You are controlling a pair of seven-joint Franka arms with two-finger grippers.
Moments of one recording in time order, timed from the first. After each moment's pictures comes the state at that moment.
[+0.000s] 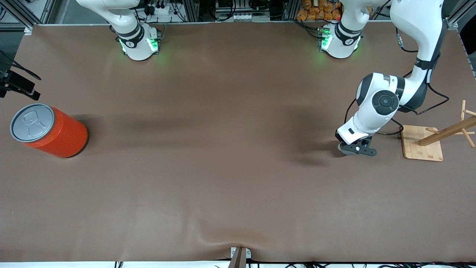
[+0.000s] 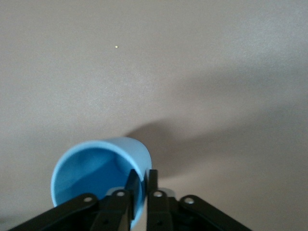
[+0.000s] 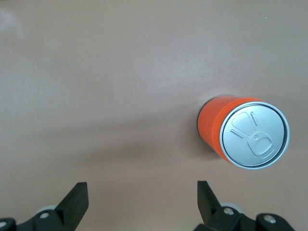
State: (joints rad) left arm -0.11 0.28 -0.09 -2.16 0.18 2.46 -0.04; right arm -0.01 0.02 -0.08 -1.45 0.02 1.47 0.03
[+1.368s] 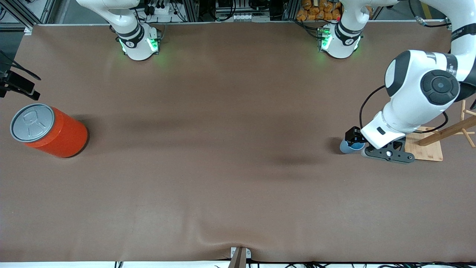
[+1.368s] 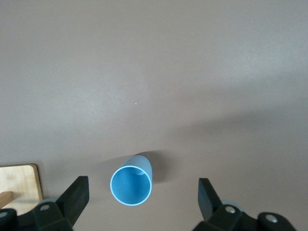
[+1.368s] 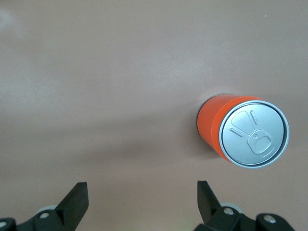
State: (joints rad) left arm -0.11 0.24 -0.11 -1.68 0.08 1.97 -0.04; right arm -0.01 0.02 -0.08 -1.45 0.02 1.47 0.03
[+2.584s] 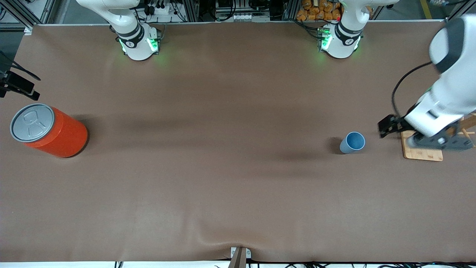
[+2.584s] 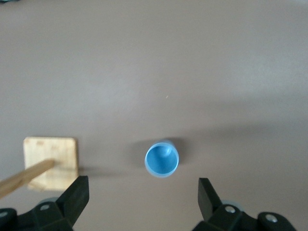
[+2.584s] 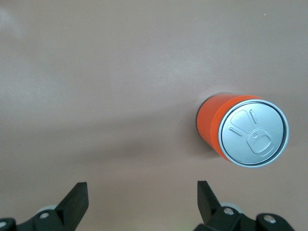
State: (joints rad) left arm -0.05 0.11 -0.05 -1.56 0.05 1.73 -0.01; right arm -0.01 0.02 -0.08 -1.45 0.02 1.46 0.03
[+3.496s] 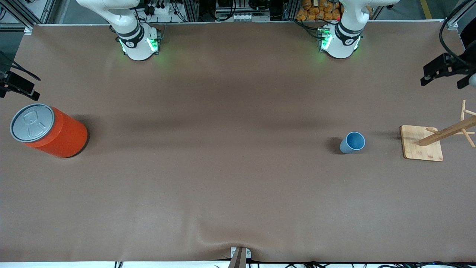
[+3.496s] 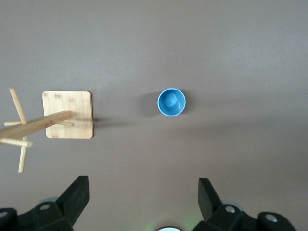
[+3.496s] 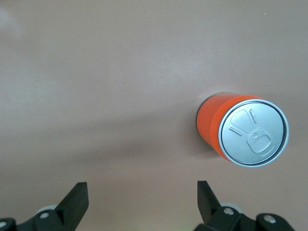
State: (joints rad) left arm -0.07 -0.03 0.07 -1.53 0.00 1.48 0.10; right arm -0.01 0.03 -0.08 -1.45 0.02 1.46 0.03
